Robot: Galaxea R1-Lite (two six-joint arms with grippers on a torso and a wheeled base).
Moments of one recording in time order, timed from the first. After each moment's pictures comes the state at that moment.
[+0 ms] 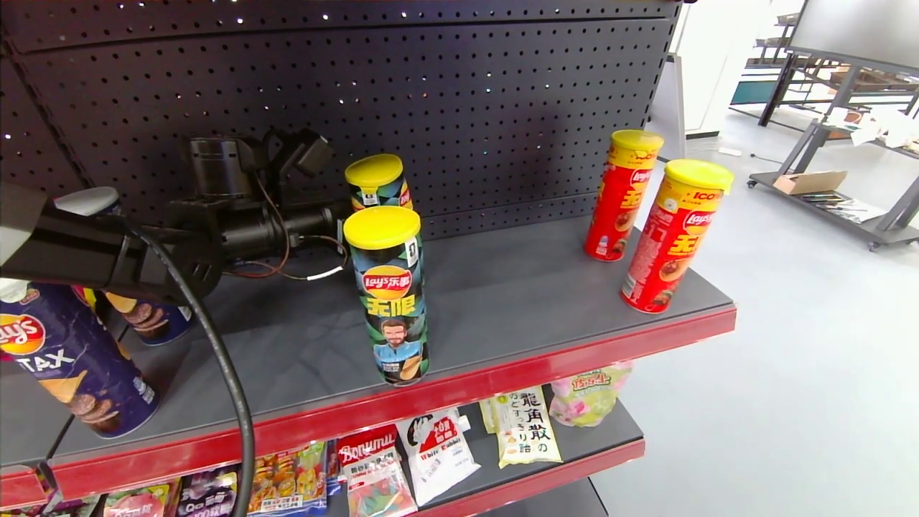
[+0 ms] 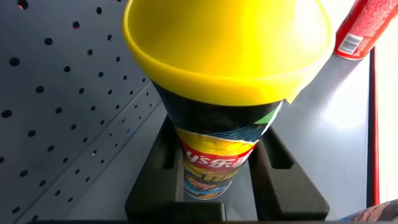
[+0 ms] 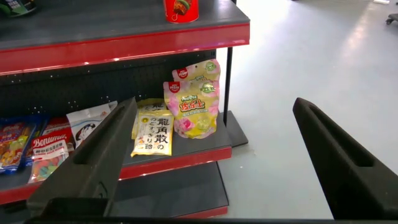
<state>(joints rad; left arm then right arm) -0.22 1.97 -1.21 -0.59 -0.59 0.16 0.00 0.00 0.00 0.00 0.05 0.00</state>
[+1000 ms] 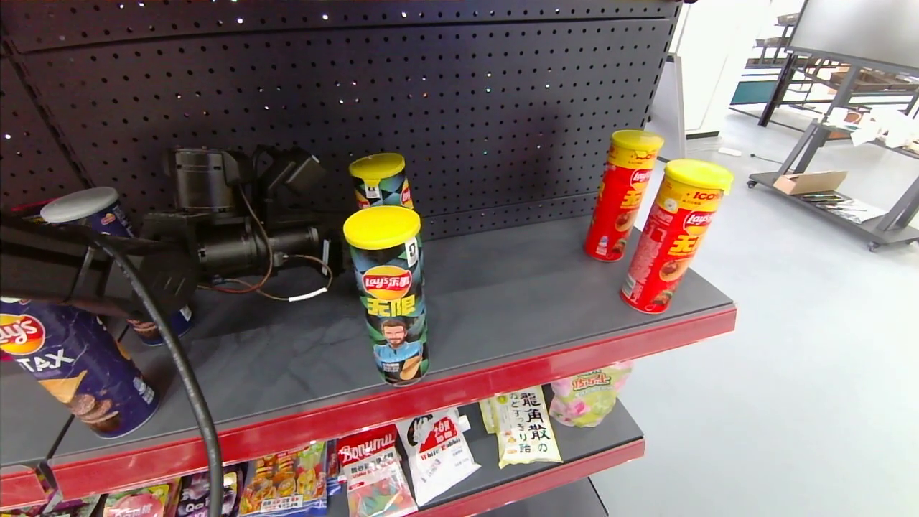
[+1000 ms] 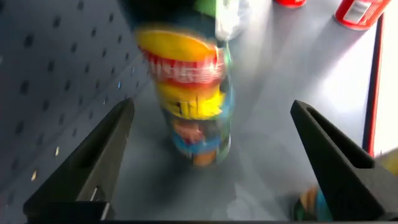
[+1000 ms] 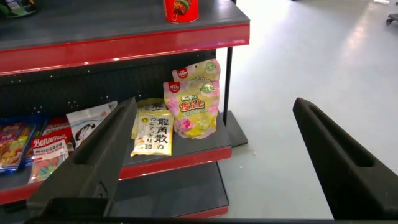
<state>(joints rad) -0.20 1.90 -1.09 -0.52 -0.57 0.22 0.00 0.00 0.00 0.00 0.05 0.00</state>
